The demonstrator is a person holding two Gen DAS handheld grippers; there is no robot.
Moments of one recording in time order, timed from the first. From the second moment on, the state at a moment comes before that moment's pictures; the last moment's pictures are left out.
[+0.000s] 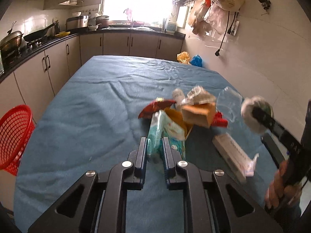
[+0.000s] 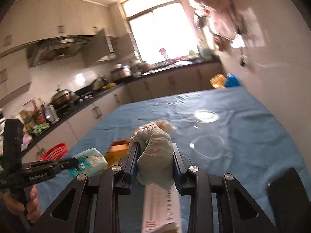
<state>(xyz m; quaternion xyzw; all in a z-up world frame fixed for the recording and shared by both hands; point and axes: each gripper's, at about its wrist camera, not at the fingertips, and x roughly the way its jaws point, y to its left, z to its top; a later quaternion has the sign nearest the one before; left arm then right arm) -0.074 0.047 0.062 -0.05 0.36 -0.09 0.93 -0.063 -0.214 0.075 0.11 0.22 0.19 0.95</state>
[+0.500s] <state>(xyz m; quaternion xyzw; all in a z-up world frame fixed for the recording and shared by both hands) -0.095 0.049 0.029 -0.01 0.39 -0.06 0.92 -0.074 -0.177 0.064 0.05 0.23 0.26 0.94</state>
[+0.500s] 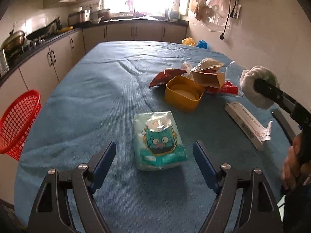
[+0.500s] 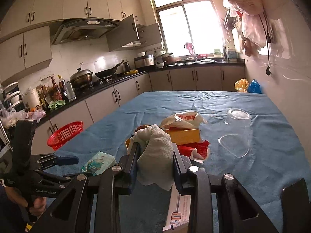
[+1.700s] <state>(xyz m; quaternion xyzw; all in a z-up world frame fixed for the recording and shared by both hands) -0.088 0.047 0.028 -0.01 0.36 0.03 0.93 -0.078 -0.140 0.053 0.05 0.27 0.26 0.93</state>
